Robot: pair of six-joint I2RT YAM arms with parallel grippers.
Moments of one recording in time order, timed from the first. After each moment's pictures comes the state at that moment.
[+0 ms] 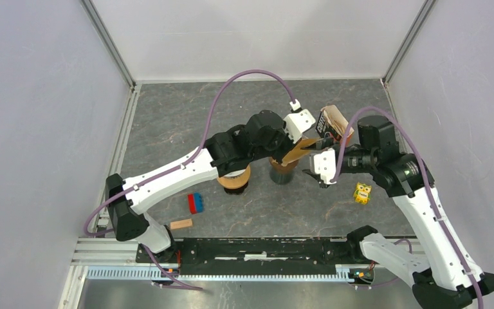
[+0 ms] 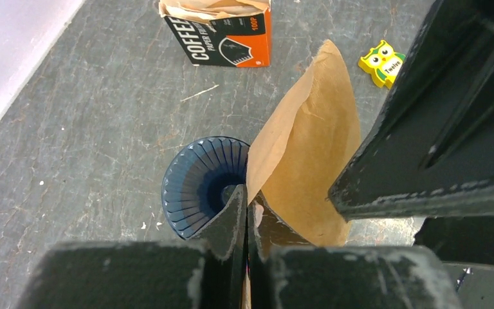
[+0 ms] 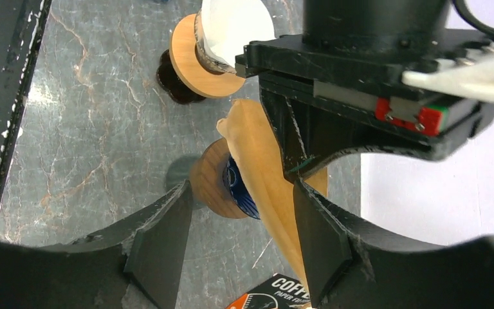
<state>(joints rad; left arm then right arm) -1.08 1.55 1.56 -0.46 -0.12 0.10 0.38 0.92 1.23 -0.96 -0.84 -1.21</state>
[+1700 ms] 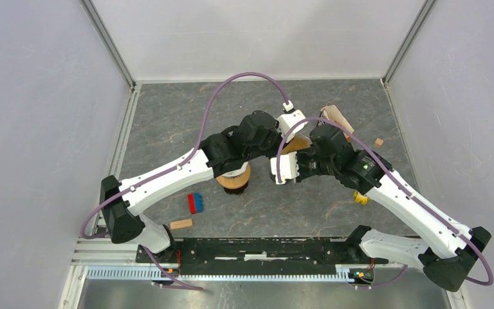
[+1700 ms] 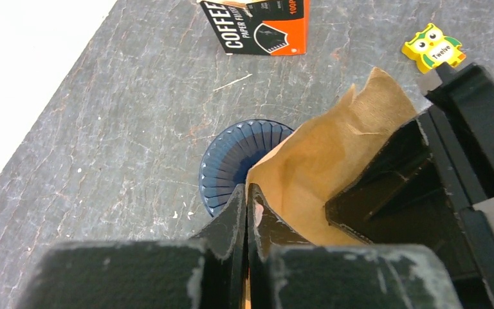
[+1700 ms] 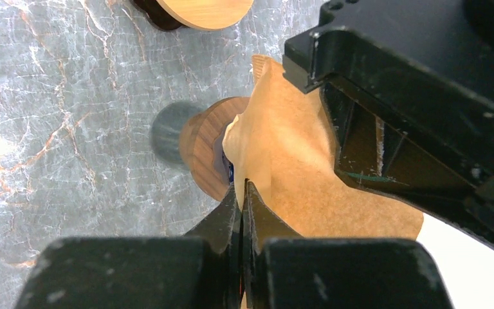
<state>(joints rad) -1.03 1.51 1.47 -0.41 -0.14 0.17 0.77 1.06 1.14 -0.78 -0.22 -1.05</state>
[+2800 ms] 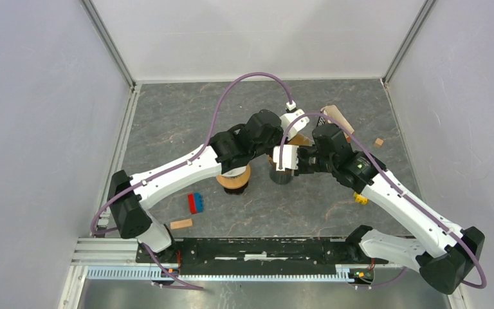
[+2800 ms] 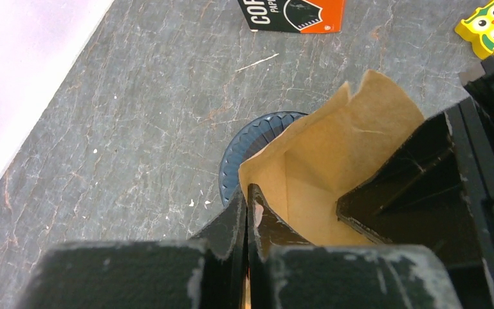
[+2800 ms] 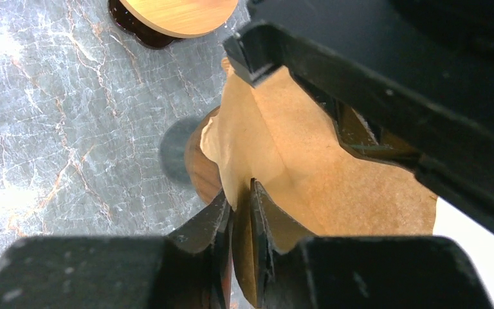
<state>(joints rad) -1.01 1.58 1.48 -0.41 -0.21 0.20 0.68 1.06 1.02 -0.62 -0.29 -0.90</state>
